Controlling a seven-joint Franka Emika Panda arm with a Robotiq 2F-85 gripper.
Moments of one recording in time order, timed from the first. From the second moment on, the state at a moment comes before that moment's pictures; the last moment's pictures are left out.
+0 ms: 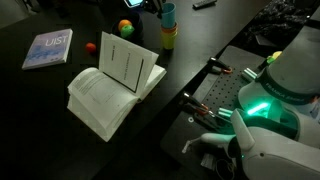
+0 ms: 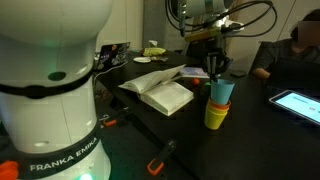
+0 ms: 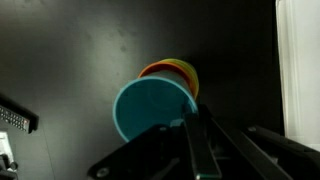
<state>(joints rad) 0.04 0.10 -0.04 -2.33 -0.42 2.29 0.44</state>
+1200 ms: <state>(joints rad) 0.07 0.12 -0.02 -2.28 -0.42 2.28 0.62</state>
